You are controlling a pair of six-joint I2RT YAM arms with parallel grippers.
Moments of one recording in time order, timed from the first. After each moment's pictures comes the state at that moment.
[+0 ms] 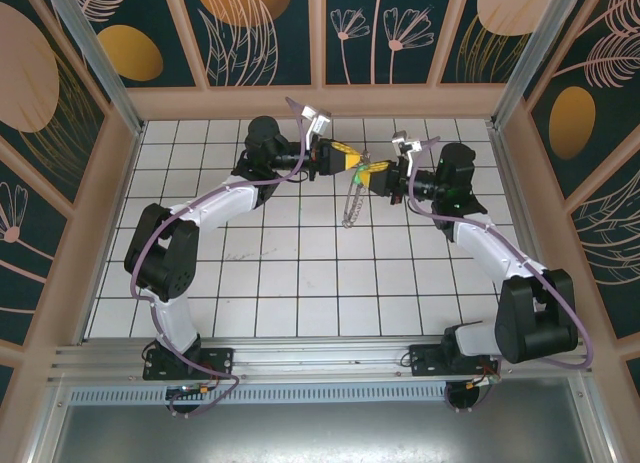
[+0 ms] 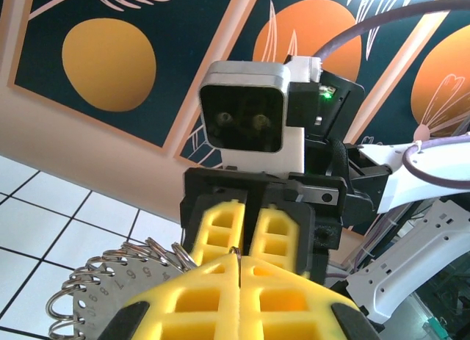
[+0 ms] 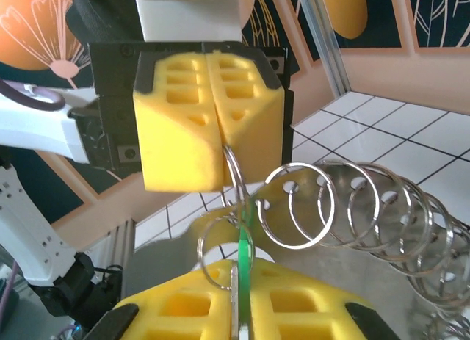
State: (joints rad) left arm -0.53 1.86 1.36 0.67 1.12 -0.65; right arm 0.22 1.34 0.86 0.39 -1.10 0.34
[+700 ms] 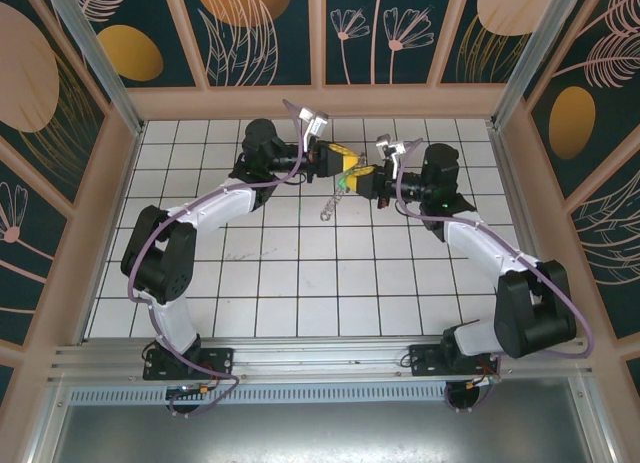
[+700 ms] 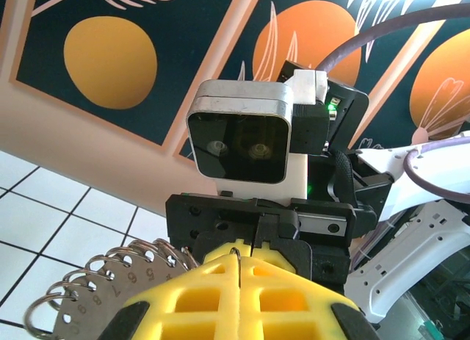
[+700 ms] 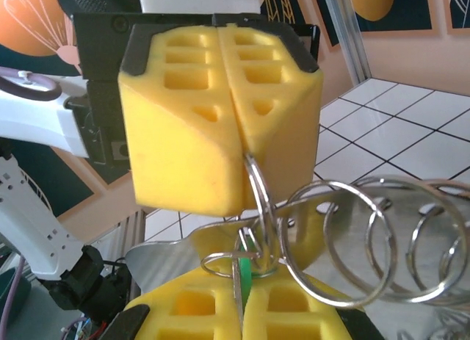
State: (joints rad) left arm -0.53 1.84 1.32 0.69 1.11 -0.67; right arm 0.31 1.39 0.87 0.39 -1.05 0.34
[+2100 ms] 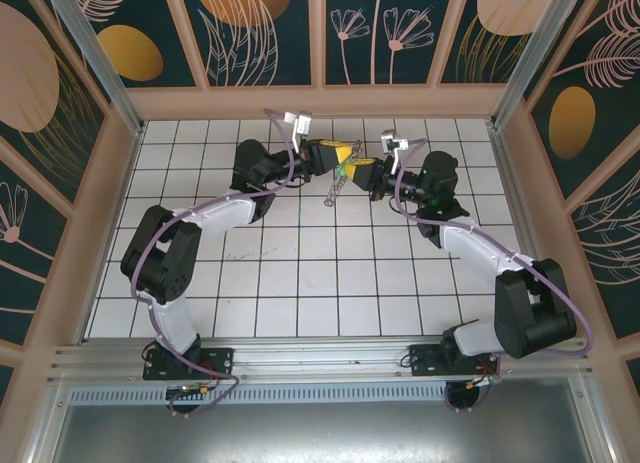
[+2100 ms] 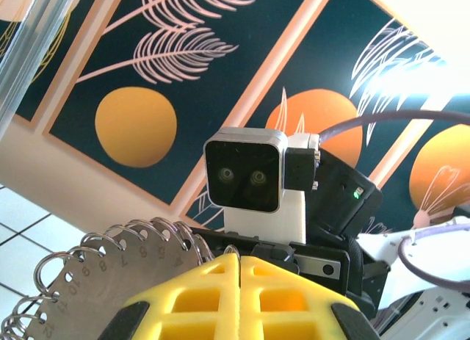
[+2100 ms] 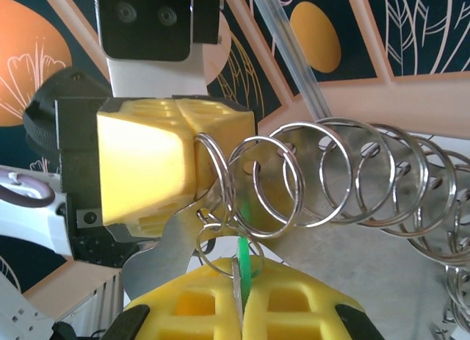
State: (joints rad) left arm -0.53 1.85 1.17 1.11 0.90 -0.97; right arm 0.34 1.38 0.82 0.62 -0.84 0.53
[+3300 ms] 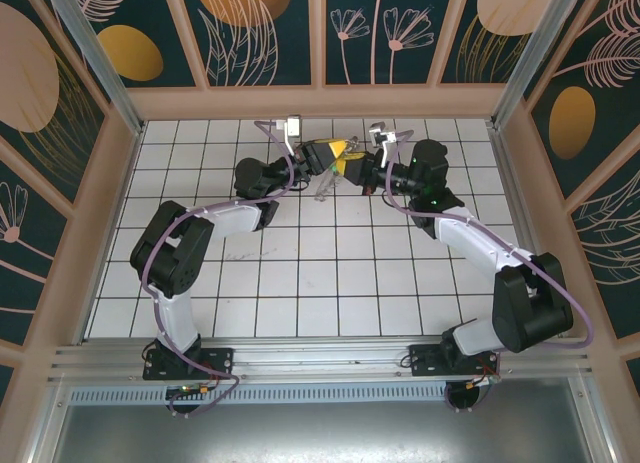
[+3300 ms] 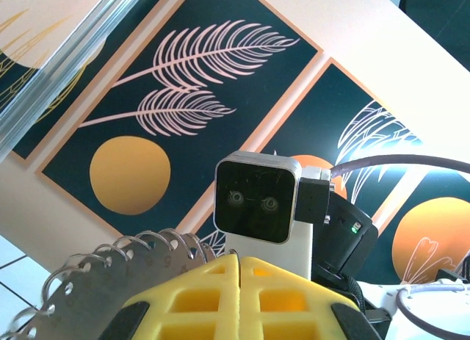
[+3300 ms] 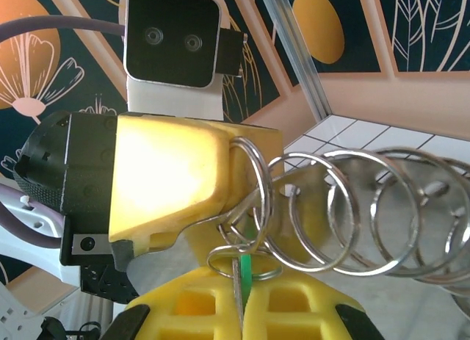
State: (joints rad) left arm -0.55 1.90 1.11 1.37 0.72 -1.15; right arm 0.40 1.42 0.93 0.46 -0.83 0.43
